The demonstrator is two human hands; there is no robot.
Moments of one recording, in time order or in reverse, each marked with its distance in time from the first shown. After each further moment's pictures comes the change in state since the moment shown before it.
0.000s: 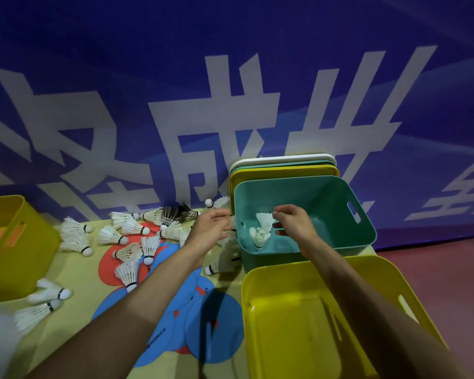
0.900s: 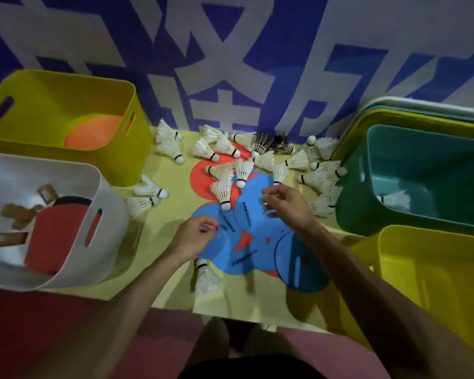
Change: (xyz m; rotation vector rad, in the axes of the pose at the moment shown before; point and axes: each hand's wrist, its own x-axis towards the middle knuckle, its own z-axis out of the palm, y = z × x) left_hand -0.089 -0.195 -0.232 0.336 0.147 -0.176; right_hand -0.077 0.024 0.261 -0.171 -0.362 -0.032
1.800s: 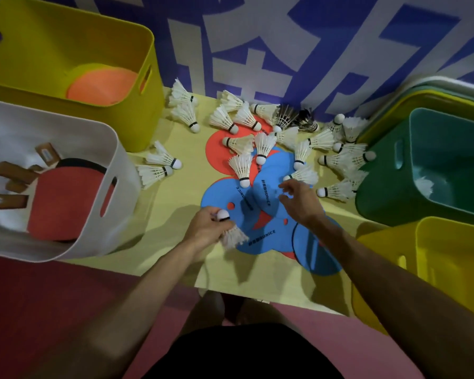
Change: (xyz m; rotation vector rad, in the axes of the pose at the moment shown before) left_hand 0.004 -0.058 0.011 -0.338 -0.030 -0.242; right_hand 0.026 0.048 0.038 -0.667 0.040 -0.064
